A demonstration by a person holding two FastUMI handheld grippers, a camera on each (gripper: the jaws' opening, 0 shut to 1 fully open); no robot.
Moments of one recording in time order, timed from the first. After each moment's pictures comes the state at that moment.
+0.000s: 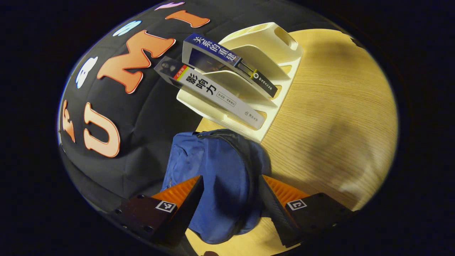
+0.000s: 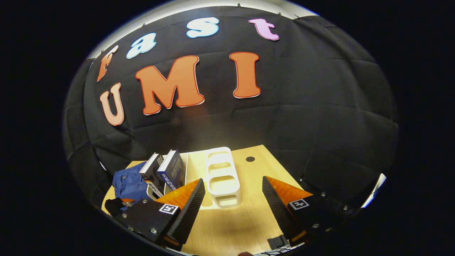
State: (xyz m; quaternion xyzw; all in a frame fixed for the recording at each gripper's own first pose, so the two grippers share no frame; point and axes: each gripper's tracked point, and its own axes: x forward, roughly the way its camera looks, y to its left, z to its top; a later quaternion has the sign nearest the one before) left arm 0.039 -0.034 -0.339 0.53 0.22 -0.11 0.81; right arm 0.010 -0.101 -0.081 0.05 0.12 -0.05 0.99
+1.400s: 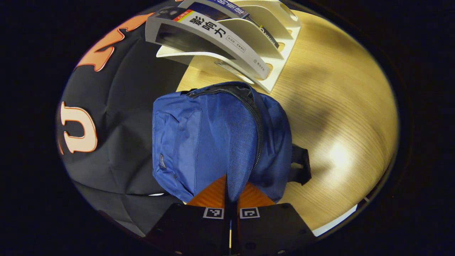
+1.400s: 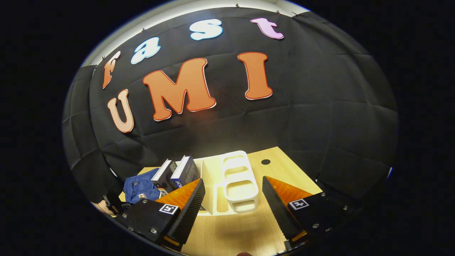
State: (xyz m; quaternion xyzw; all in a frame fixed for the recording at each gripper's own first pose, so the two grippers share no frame) left arm 0.069 0.017 -0.364 0.52 0.45 -0.14 0.71; right arm 0.033 -0.064 -0.076 0.07 0.10 0.00 0.99
